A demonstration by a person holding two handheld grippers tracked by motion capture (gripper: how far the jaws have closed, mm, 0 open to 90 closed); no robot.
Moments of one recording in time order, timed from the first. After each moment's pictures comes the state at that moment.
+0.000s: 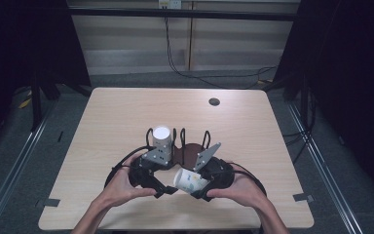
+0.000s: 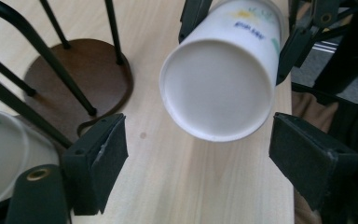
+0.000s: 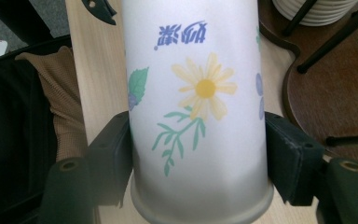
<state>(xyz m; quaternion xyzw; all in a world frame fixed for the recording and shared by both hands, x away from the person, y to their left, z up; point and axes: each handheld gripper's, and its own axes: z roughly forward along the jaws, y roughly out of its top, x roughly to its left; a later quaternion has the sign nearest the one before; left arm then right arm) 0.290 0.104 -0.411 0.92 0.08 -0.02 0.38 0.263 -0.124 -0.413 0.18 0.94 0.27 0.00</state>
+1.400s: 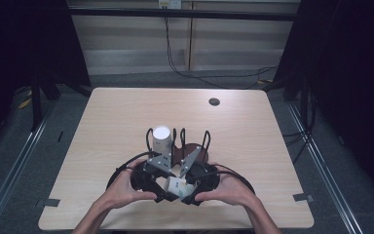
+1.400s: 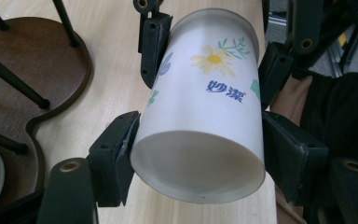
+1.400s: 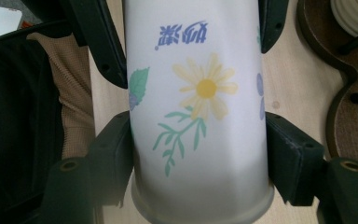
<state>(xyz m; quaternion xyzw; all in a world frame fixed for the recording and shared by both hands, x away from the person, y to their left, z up) 0.286 0.095 -0.425 0.93 0.04 -0.07 0.35 0.265 -0.089 -0.424 0.14 0.96 0.24 -0.03</state>
